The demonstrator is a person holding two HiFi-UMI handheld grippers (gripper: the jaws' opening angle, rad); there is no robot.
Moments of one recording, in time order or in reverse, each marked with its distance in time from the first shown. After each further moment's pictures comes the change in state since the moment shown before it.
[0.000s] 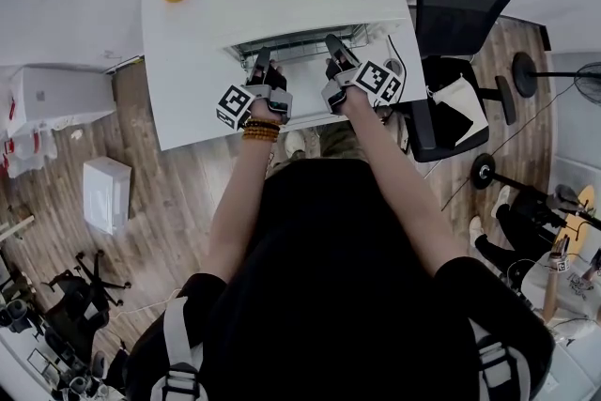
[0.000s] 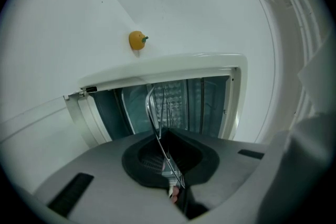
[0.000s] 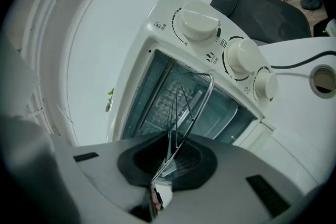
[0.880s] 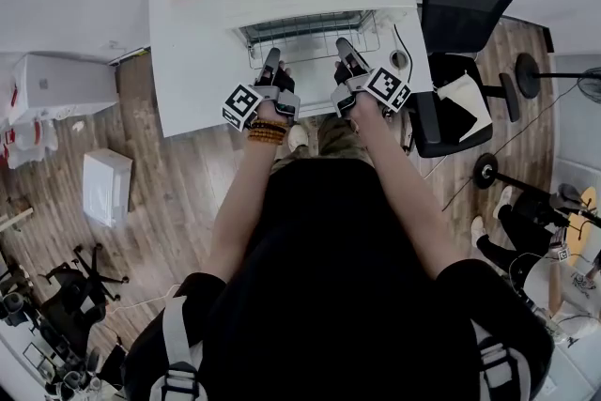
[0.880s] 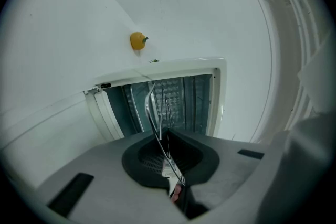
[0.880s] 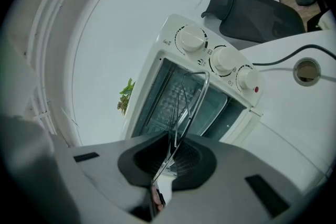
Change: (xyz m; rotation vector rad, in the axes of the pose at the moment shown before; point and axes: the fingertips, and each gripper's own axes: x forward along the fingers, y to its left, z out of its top) left arm -0.037 -0.004 -0.018 0.010 0.037 -0.022; right arm -0.040 0.009 -0.021 0.018 -0.029 0.029
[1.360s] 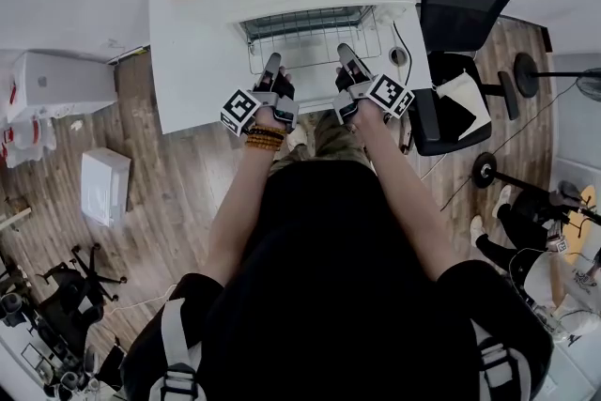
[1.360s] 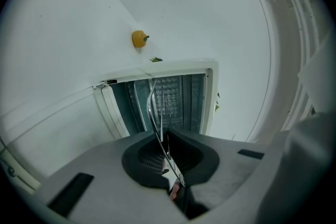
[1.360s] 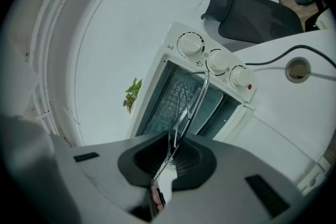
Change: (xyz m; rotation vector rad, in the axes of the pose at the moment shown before) left arm -0.024 -0.001 -0.011 -0.018 0.035 0.005; right arm -0.023 0.005 -0.013 0.005 0.005 0.012
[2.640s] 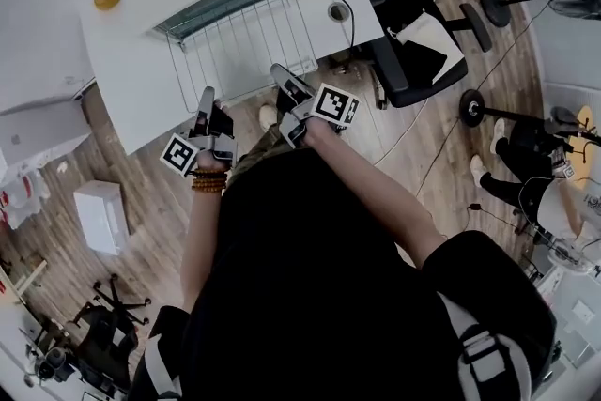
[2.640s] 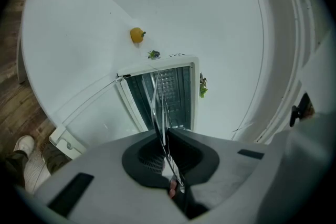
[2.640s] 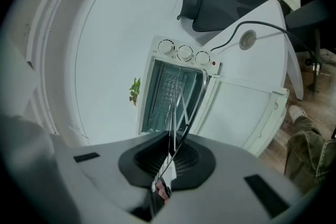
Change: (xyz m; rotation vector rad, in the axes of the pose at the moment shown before) left arm -0.084 -0.003 -0.040 0.025 0.148 -0.040; right arm -0.082 -0.012 -0.076 0.215 0.015 0.002
